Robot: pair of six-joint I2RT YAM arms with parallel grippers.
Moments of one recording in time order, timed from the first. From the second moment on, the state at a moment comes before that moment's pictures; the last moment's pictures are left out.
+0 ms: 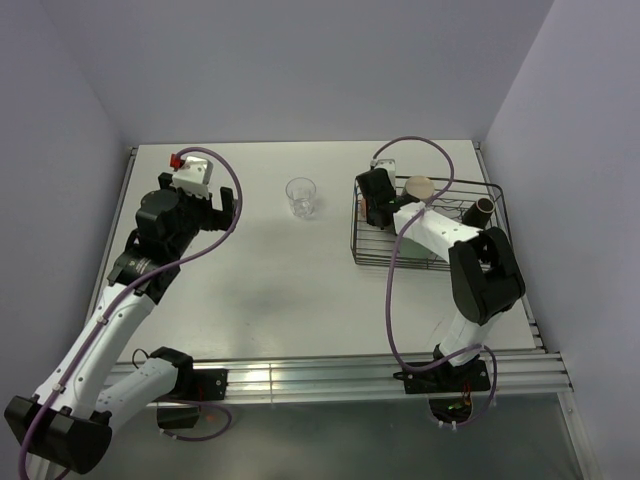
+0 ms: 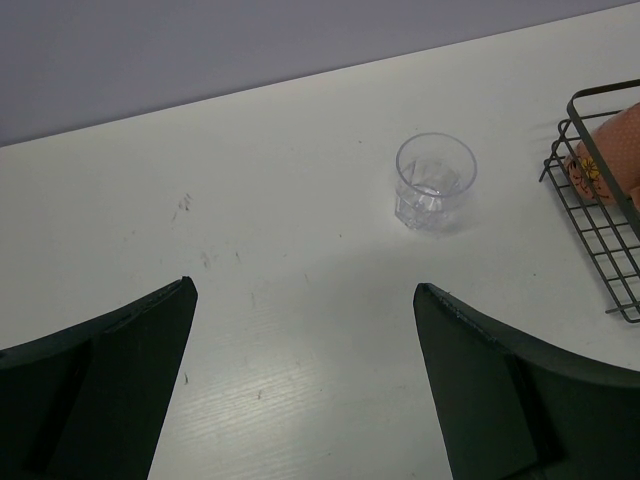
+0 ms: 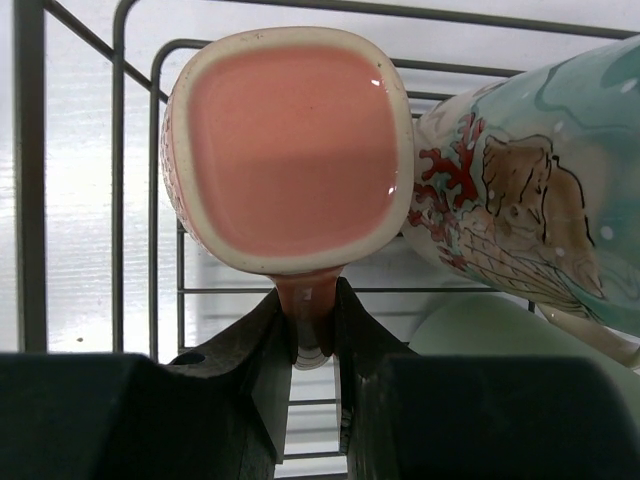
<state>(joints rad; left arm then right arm) -0.35 0.92 0.94 -0.23 -0.08 0.00 0.44 1.71 1.16 -0.32 0.47 0.29</state>
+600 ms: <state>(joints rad) -0.35 0.92 0.94 -0.22 -0.08 0.00 0.43 1.73 1.15 -0.30 0.47 0.29</state>
